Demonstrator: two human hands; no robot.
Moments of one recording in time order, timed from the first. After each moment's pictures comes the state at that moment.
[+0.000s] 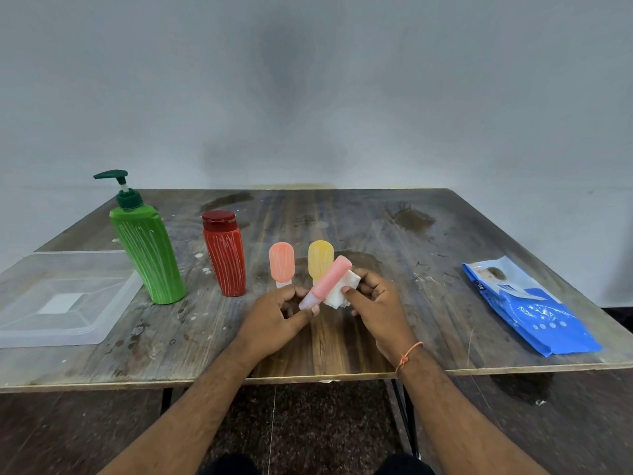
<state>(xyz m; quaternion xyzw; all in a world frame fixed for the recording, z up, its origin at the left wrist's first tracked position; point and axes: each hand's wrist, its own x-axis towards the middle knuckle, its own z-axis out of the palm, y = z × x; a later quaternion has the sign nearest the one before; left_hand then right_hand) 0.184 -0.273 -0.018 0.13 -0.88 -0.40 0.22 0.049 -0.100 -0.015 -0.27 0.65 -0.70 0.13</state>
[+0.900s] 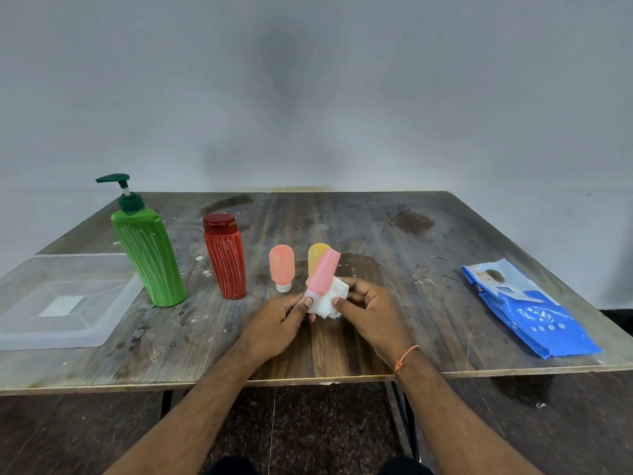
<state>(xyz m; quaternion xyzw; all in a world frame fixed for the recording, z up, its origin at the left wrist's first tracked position) 0.180 -0.276 -0.023 0.13 -0.89 -0.40 0.17 0.051 -0.100 -0.017 -0.35 0.66 -0.65 0.14</state>
